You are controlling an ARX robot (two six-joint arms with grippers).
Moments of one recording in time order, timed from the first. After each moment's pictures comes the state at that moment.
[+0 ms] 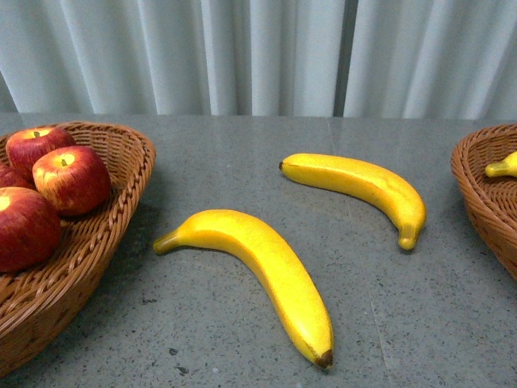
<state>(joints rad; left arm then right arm) 0.00 0.58 0.09 0.48 0.00 0.00 0.00 0.00 0.01 0.00 0.00 0.00</state>
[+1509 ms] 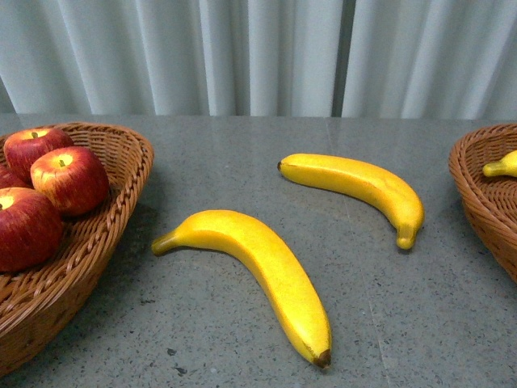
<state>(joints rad) 0.00 0.01 0.02 0.00 0.00 0.00 0.00 0.00 0.01 0.00 0.00 0.00</state>
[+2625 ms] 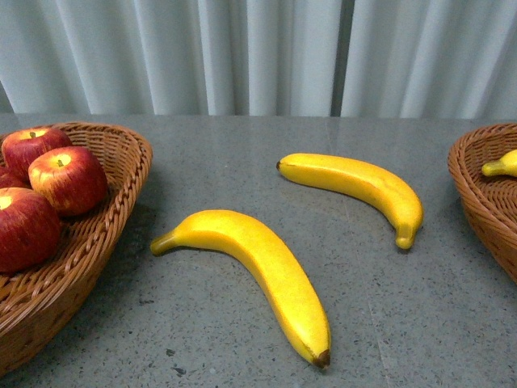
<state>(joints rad) 0.00 0.01 0.02 0.00 0.00 0.00 0.03 0.49 0.16 0.31 -0.33 0.16</state>
